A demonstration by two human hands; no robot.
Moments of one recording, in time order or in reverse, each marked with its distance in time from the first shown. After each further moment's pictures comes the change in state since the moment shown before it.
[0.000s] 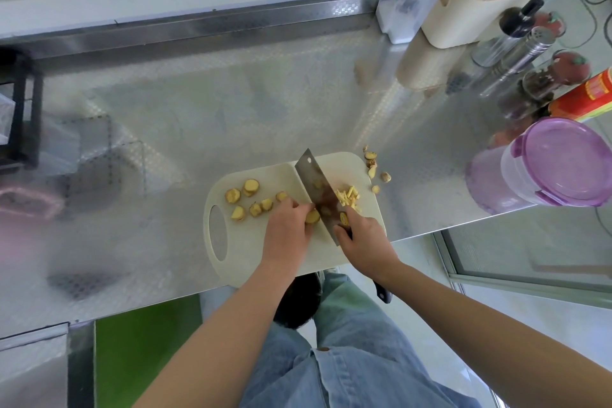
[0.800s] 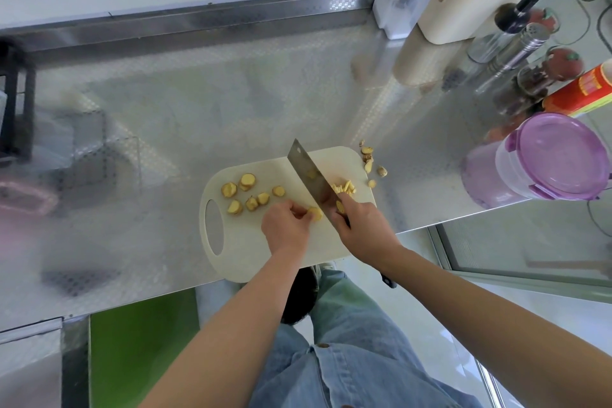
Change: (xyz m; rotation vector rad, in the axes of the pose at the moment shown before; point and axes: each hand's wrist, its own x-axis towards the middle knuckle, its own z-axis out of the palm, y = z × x) left_hand 0.001 0.015 0.008 -0.380 0.050 -0.521; right_hand 0.004 -0.003 -0.012 -0.108 0.029 -0.095
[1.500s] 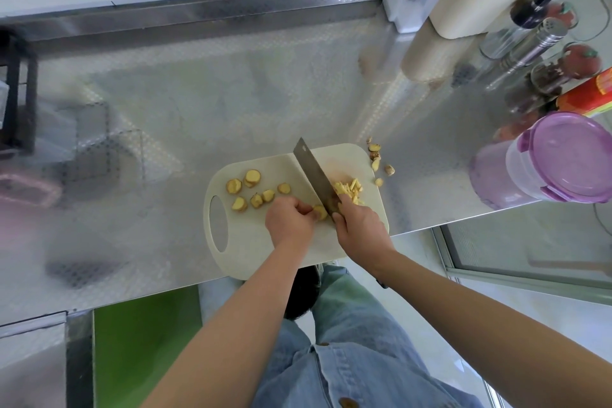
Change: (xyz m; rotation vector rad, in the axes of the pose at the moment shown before) left_hand 0.008 0.001 -0.004 -0.016 -0.082 -0.073; right_hand 0.002 -0.010 0.014 -0.072 -0.045 0.095
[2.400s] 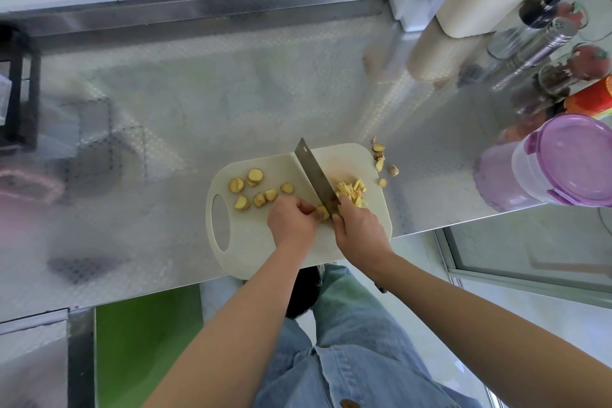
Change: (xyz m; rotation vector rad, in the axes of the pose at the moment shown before) left_hand 0.001 0.001 -0.002 -0.017 -0.025 -0.008; right_hand 0.001 -0.005 0.007 0.001 0.009 0.014
